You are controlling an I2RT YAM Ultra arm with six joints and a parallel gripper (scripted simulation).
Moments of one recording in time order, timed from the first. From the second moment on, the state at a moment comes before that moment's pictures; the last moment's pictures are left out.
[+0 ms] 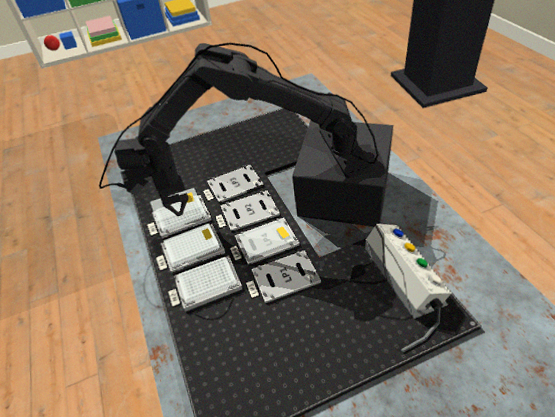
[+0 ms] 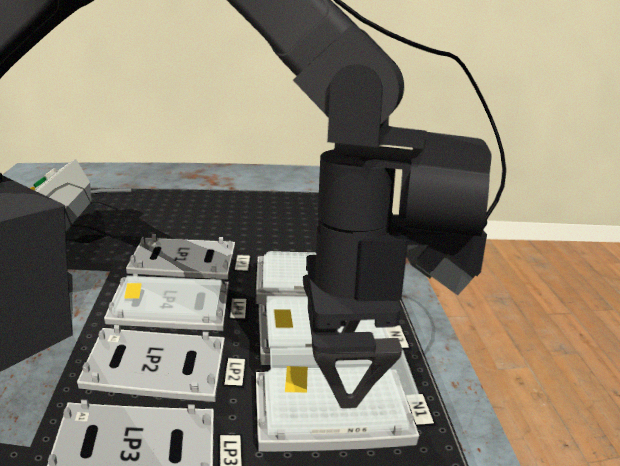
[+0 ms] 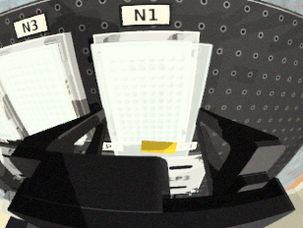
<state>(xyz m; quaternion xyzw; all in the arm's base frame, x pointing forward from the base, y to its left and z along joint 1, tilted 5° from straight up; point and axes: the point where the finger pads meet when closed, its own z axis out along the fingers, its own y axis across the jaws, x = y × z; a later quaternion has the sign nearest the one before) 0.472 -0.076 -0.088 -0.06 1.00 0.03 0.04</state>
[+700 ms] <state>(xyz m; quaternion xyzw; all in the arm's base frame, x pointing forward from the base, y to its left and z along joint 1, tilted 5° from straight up) 0.463 -0.071 -0.093 -0.07 1.00 0.04 0.02</state>
